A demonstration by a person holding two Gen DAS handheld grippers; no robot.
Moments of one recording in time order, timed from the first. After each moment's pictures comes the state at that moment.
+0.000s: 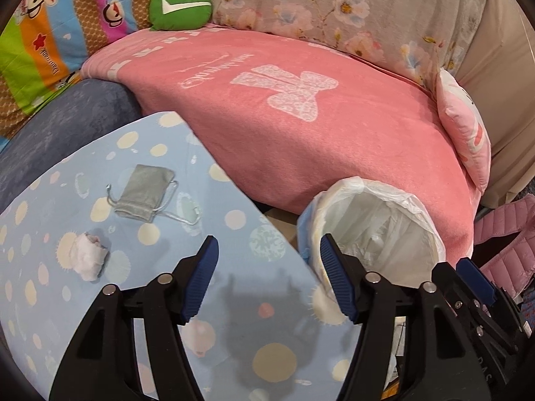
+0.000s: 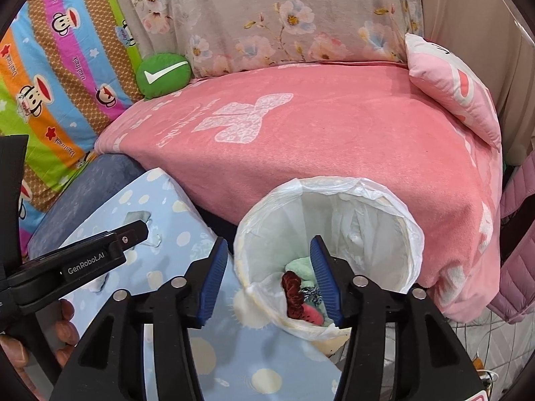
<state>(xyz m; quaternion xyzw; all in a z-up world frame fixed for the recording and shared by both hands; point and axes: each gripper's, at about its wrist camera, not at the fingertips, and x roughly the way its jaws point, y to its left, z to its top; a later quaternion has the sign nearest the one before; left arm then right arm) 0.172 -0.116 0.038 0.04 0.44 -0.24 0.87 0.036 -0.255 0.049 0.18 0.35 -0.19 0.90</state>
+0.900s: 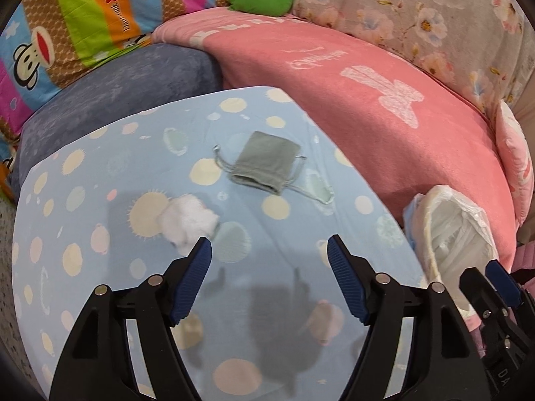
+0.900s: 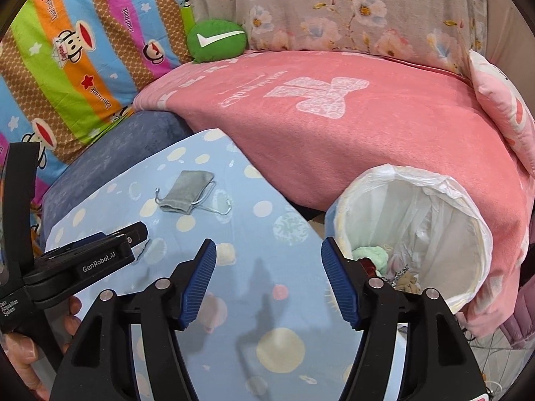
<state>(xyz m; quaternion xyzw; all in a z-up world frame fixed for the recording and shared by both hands) 0.203 0.015 -0.001 0.00 0.46 -0.12 0.88 0.091 -0.151 0.030 0.13 0.39 -0.11 0.91</state>
